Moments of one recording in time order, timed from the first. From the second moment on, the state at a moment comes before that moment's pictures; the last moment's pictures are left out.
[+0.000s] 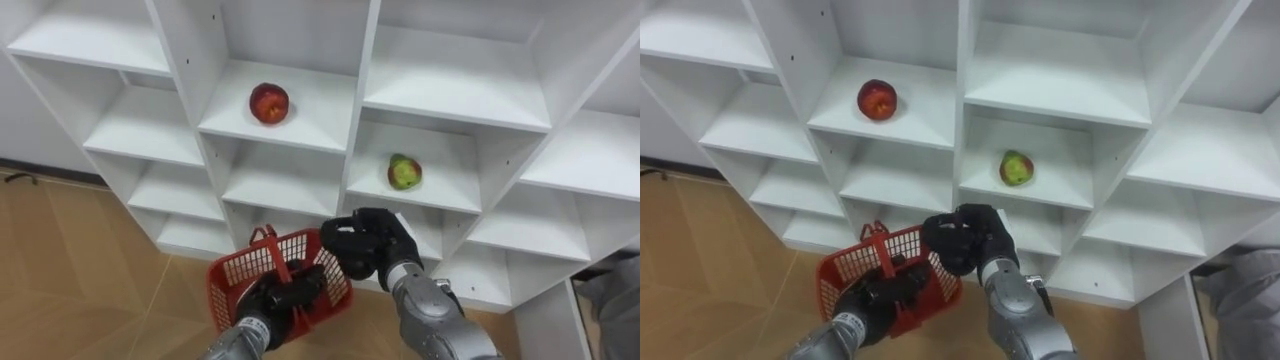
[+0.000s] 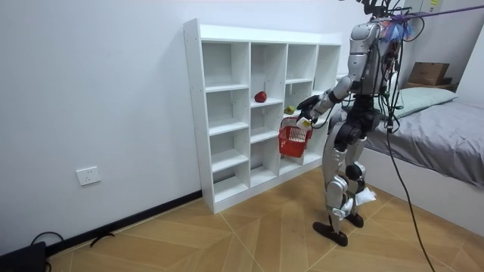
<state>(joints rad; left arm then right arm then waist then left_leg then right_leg) -0.06 0.07 -0.40 0.66 -0.86 0.07 0.10 -0.20 -0.10 0.43 0.58 0.48 0.08 -0.24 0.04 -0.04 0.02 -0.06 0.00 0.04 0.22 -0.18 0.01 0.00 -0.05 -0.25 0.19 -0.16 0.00</state>
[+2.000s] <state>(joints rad) -0.09 0.07 -0.51 0.69 -0.87 0.08 0.07 -0.25 -0.08 0.46 0.66 0.58 0.08 -0.24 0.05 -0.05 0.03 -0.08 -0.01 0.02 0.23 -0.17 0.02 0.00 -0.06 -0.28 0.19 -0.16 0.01</state>
